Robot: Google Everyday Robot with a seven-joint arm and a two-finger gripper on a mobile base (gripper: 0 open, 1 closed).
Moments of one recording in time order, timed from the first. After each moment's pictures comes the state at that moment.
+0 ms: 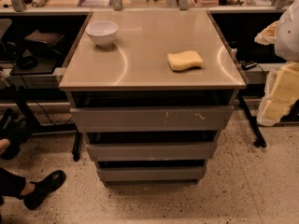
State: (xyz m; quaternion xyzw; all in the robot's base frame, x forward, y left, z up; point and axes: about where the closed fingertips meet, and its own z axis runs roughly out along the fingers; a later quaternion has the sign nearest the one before) arm 0.438 -0.217 0.976 -0.60 0.78 -0.03 0.16
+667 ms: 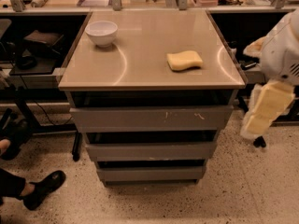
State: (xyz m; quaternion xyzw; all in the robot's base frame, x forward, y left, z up) arm 0.432 -0.195 0.953 -0.60 0.78 -0.03 0.18
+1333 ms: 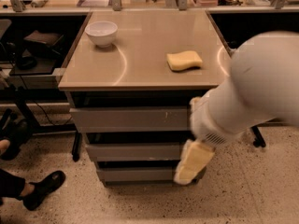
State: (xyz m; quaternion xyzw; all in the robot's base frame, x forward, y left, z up) arm 0.407 -0.095 0.835 -0.60 0.78 0.03 0.20
